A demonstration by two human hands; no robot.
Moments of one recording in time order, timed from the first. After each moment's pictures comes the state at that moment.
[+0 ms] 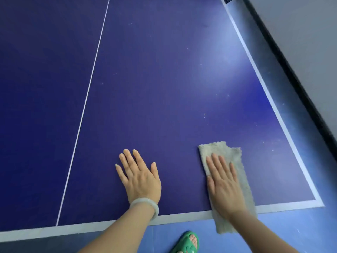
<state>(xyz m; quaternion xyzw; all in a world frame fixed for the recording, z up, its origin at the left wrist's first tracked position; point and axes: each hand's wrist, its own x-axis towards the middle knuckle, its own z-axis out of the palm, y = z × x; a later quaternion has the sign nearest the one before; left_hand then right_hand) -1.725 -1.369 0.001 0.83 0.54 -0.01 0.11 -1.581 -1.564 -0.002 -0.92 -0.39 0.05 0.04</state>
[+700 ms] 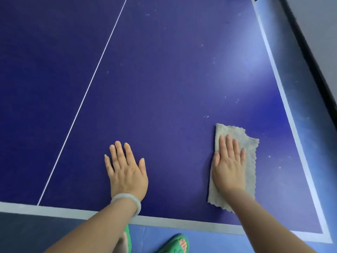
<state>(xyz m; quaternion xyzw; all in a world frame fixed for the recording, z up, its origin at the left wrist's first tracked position) -1.720 -1.372 -0.008 0.84 0.55 -0.03 0.03 -1.494 -1.526 -0.005 -0.95 -0.30 0.07 0.05</state>
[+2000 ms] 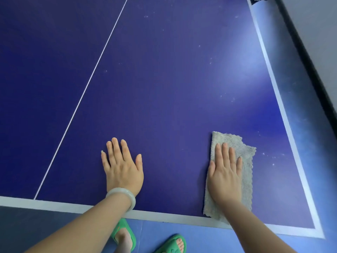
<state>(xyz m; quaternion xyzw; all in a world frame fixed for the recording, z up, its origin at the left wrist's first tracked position) -1.719 -1.372 -0.005 0.83 0.55 -0.03 0.04 -1.518 -1.552 -0.008 -0.95 -0.31 0.06 0.06</state>
